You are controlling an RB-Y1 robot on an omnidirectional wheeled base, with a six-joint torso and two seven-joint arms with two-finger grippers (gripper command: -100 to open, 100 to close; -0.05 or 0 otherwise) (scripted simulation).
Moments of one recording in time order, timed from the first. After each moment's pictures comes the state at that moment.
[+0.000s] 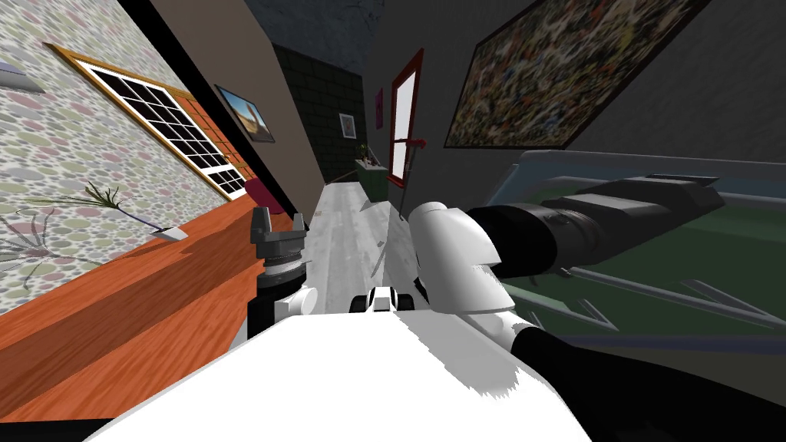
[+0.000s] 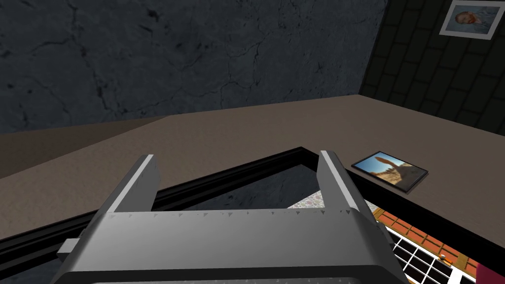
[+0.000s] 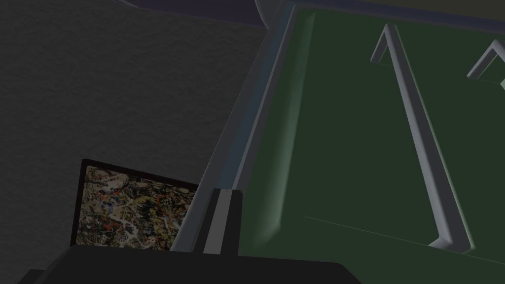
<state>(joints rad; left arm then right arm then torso) 0.50 0.04 0.02 -2.29 0.09 -0.59 -0.02 -0.74 -0.02 0.46 -2.54 -1.00 -1.74 0.27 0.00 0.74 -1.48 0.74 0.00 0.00</state>
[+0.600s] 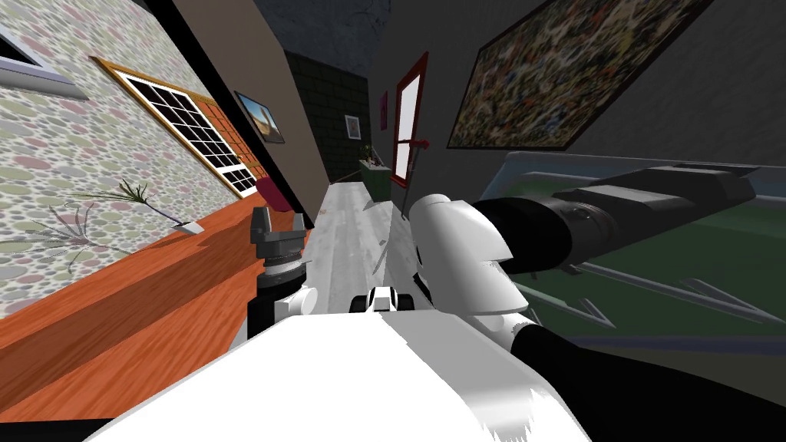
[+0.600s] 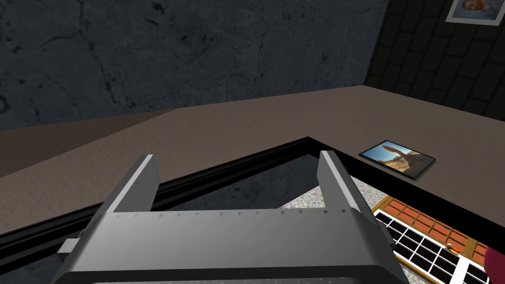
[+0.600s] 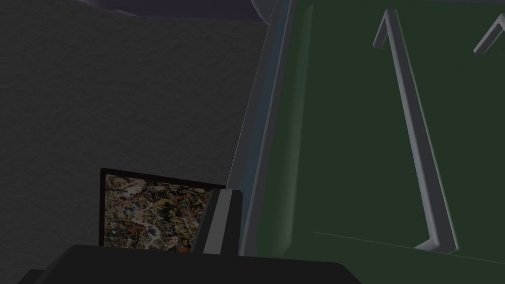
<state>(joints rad) 0.50 0.04 0.02 -2.29 0.09 -0.59 -0.02 -0.80 -0.02 0.44 -2.53 -1.02 -1.74 0.22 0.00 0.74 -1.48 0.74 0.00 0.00</state>
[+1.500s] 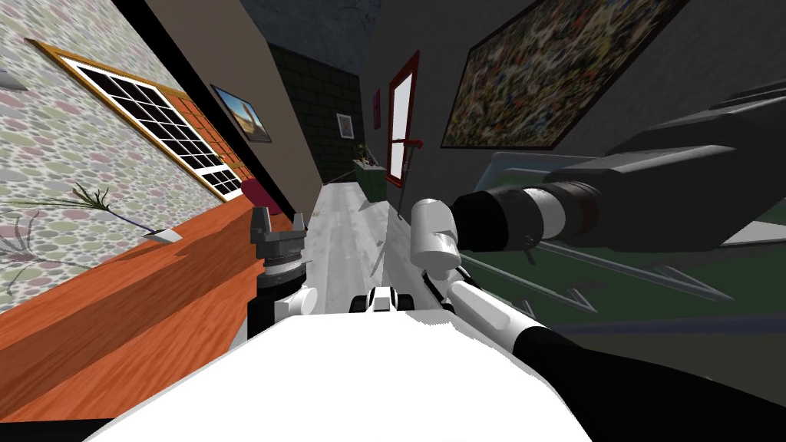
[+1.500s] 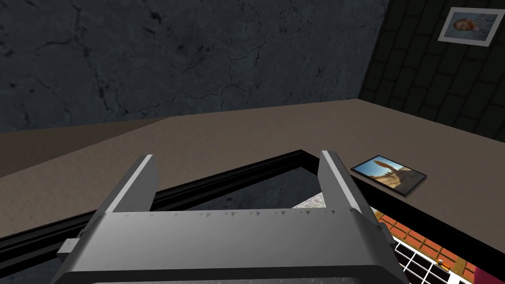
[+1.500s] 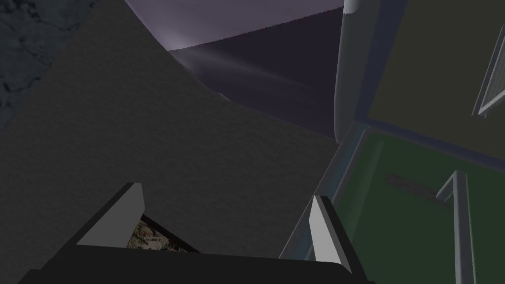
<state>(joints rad) 0.50 0.04 0.02 -2.29 0.09 -0.59 -0.02 -0.71 -0.14 0.41 -2.41 -0.89 -1.52 0.29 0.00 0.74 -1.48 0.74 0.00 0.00</state>
